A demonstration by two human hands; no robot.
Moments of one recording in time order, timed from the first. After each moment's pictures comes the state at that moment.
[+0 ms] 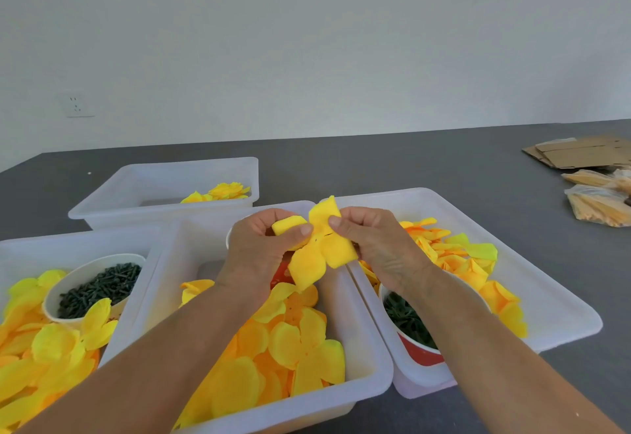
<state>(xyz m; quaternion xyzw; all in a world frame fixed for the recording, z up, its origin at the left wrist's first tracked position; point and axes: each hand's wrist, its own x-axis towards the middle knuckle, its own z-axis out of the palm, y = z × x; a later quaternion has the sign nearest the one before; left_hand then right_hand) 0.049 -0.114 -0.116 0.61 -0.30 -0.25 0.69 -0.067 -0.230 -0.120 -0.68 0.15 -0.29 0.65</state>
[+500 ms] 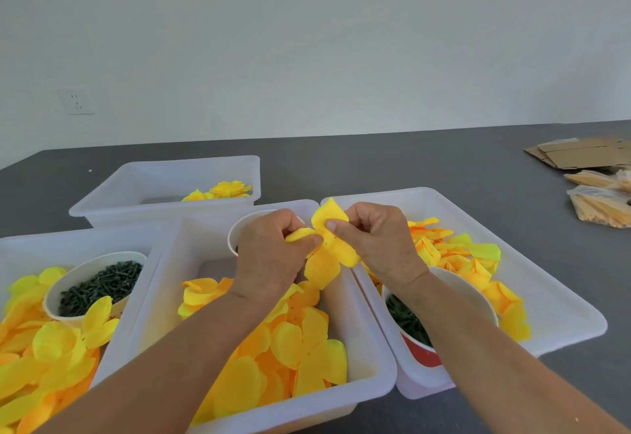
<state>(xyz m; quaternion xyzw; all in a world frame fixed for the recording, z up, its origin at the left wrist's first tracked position) 0.038 -0.114 -0.115 0.72 -0.42 -0.02 0.55 -0.061 -0.228 -0.128 -0.79 0.18 -0.43 0.40</state>
